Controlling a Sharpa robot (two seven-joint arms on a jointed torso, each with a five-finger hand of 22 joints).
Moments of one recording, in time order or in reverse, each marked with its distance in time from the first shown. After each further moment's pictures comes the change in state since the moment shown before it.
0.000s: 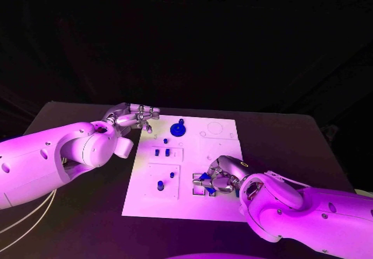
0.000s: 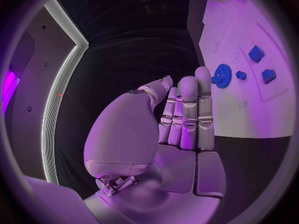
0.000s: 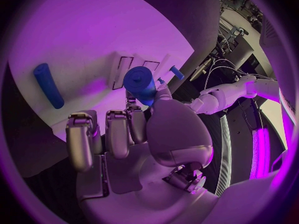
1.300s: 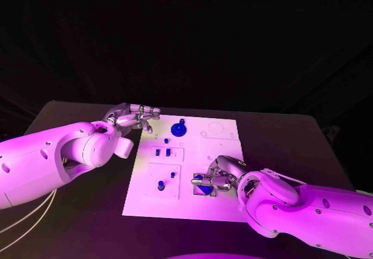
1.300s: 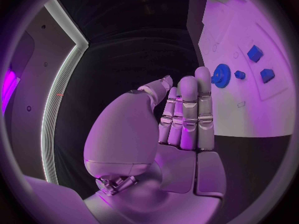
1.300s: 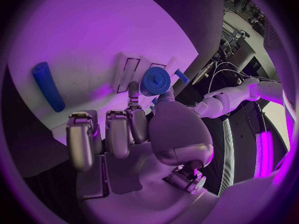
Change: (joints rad) left arm 0.000 -0.002 0.000 0.002 0.000 0.002 -0.004; left_hand 0.000 0.000 0.000 0.000 0.000 0.000 0.000 0.000 0.000 -0.004 -0.004 0.000 0.001 -0.004 -0.004 0.000 -0.005 0.000 0.000 0.000 -0.005 -0.001; right arm 0.007 0.026 0.001 -0.038 0.013 0.047 -0.011; right_hand -0.110 -0.035 -0.080 0.001 -0.099 0.015 -0.011 0.011 0.000 0.004 -0.003 -0.019 -0.003 0.004 -0.003 0.000 0.000 0.000 0.002 -0.005 -0.009 0.001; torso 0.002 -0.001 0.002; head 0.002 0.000
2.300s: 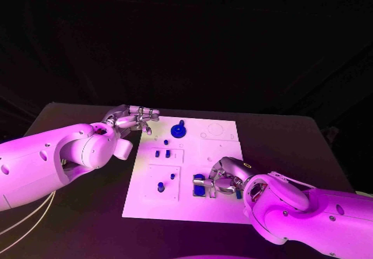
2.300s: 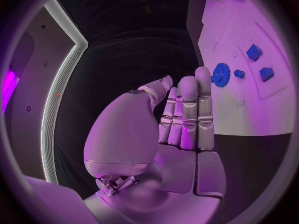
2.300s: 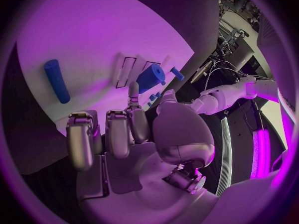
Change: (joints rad) left arm 0.000 -0.001 0.000 -0.003 0.000 0.001 -0.003; left_hand 0.000 0.000 0.000 0.000 0.000 -0.007 0.000 0.000 -0.001 0.000 0.000 0.000 0.001 -0.003 0.004 0.000 -0.003 0.000 0.000 0.000 0.000 -0.001; right arm 0.001 -0.059 0.003 0.065 -0.014 -0.015 0.001; right_hand -0.092 -0.013 0.052 0.001 -0.010 -0.004 0.003 0.000 0.001 -0.004 0.004 -0.006 0.000 0.000 0.000 0.000 0.000 0.000 0.000 0.000 -0.004 0.000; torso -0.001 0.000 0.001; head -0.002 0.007
